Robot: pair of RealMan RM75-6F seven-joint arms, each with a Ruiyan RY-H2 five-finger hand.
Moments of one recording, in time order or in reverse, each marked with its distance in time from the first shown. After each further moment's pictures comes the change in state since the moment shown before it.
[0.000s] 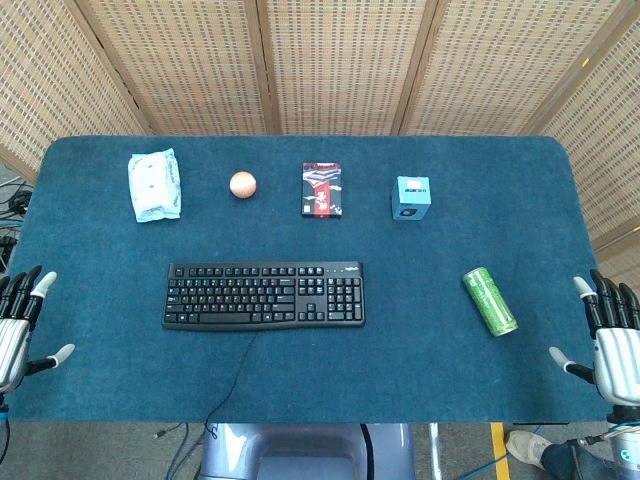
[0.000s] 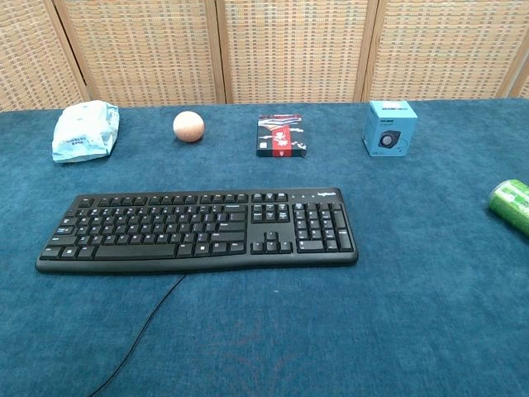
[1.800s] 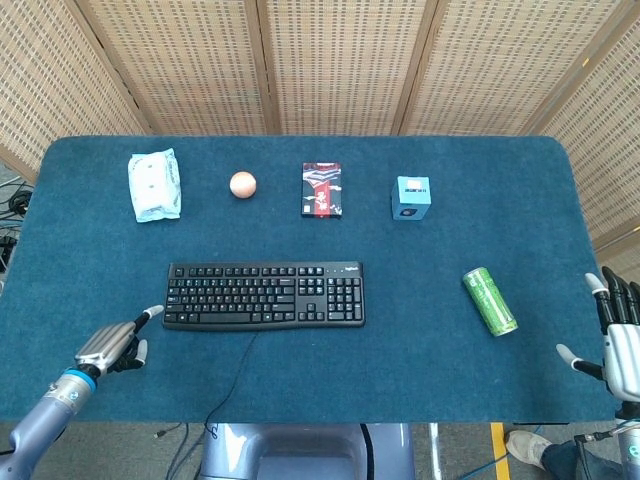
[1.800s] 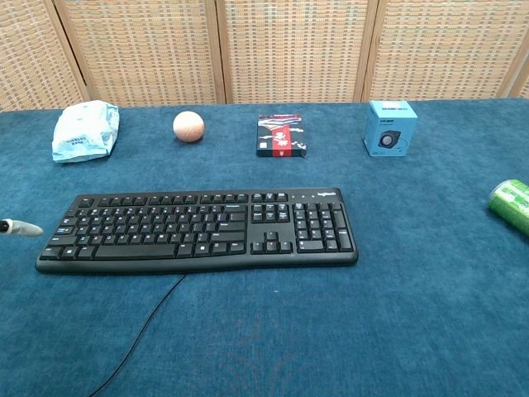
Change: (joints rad) left arm -0.317 -0.042 0.029 -0.062 -0.320 -0.740 -0.157; right arm 0.003 0.028 0.017 -0.015 0.054 -0.043 0.042
